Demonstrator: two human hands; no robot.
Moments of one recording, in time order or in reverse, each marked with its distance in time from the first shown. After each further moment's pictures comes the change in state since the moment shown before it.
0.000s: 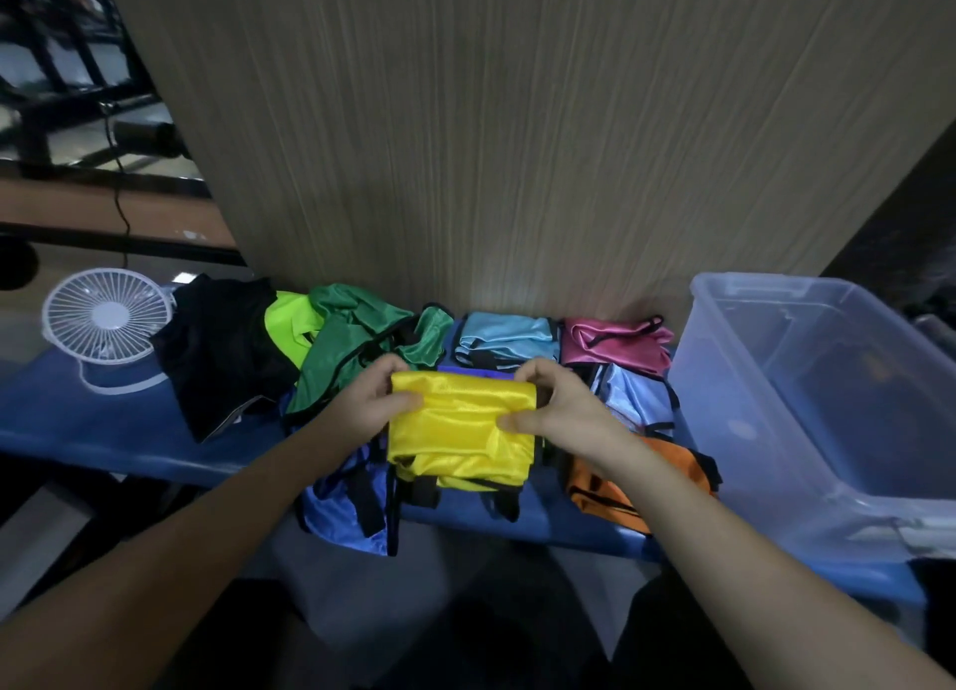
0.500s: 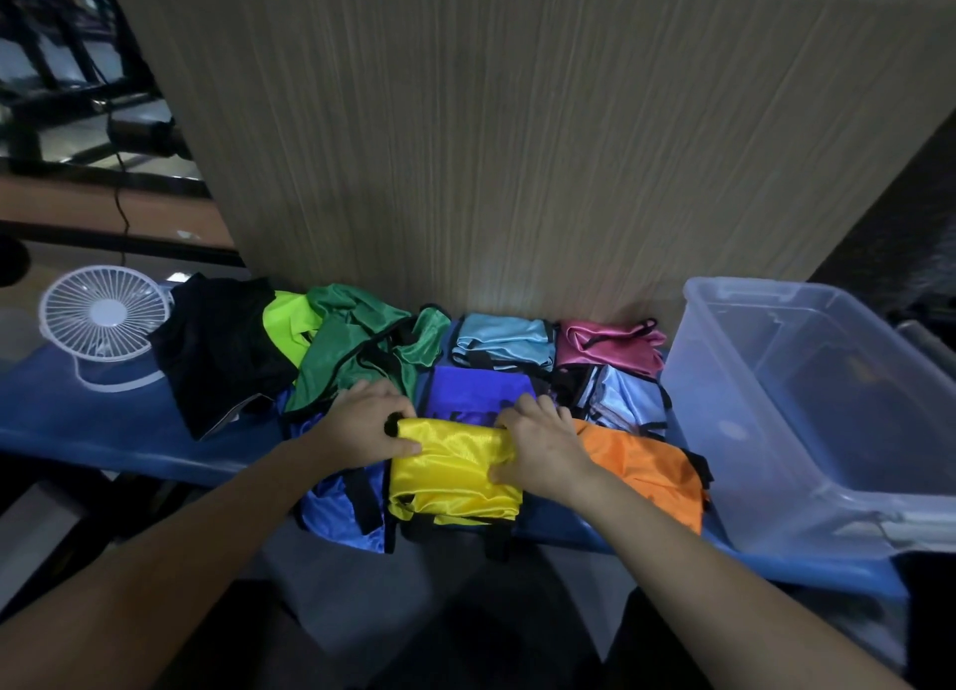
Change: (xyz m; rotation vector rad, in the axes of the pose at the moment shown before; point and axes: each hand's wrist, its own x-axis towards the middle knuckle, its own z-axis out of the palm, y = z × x) left_hand 0.004 -0.023 -0.009 0.919 -0.190 -0.024; right_hand -0.010 0.015 0.033 -1.090 -0.086 -0.018
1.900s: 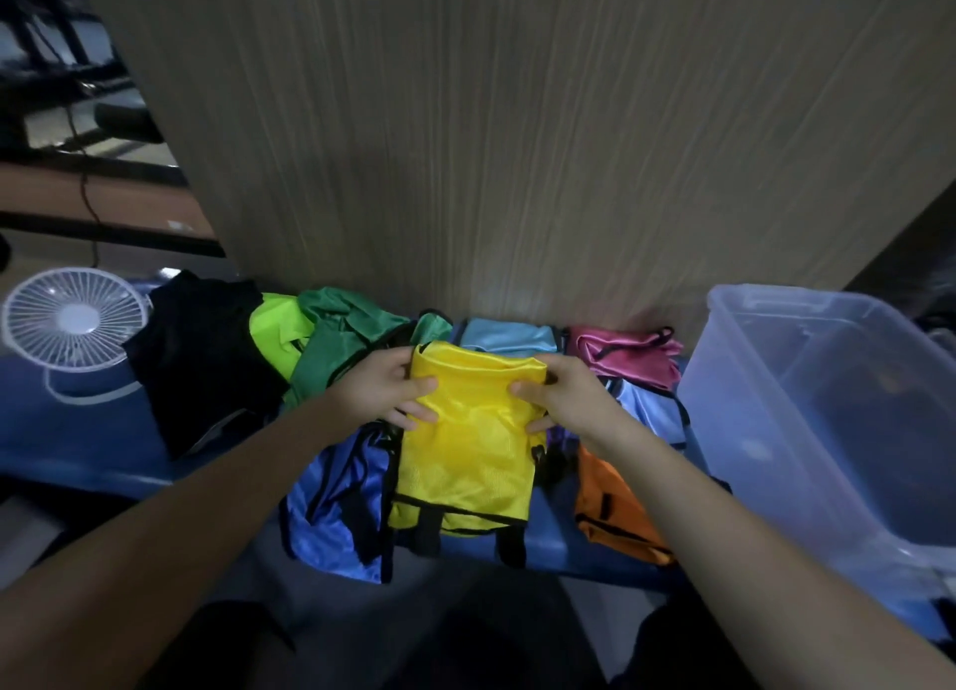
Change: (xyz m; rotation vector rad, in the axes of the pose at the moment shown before) left_hand 0.051 0.011 -0.030 -0.995 -0.043 -0.046; right_hand 0.057 0.036 -0.040 1.133 0.049 0.155
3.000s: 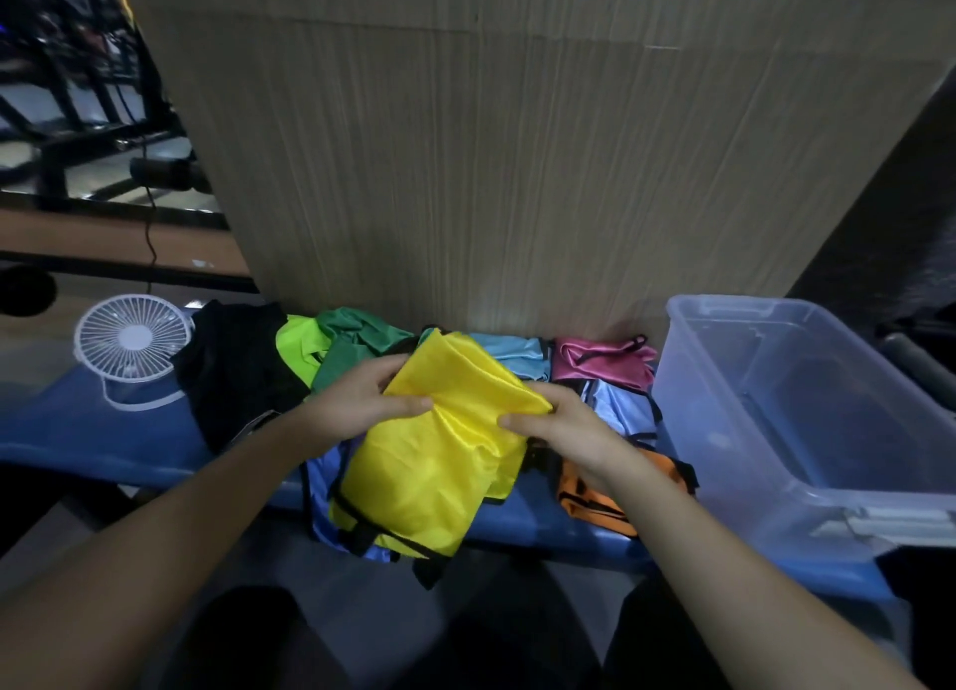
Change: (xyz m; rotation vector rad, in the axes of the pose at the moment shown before) left_hand -0.092 0.045 0.013 0.051 0.002 0.211; right_hand -0.087 -0.017 0.004 0.167 -0.109 -0.080
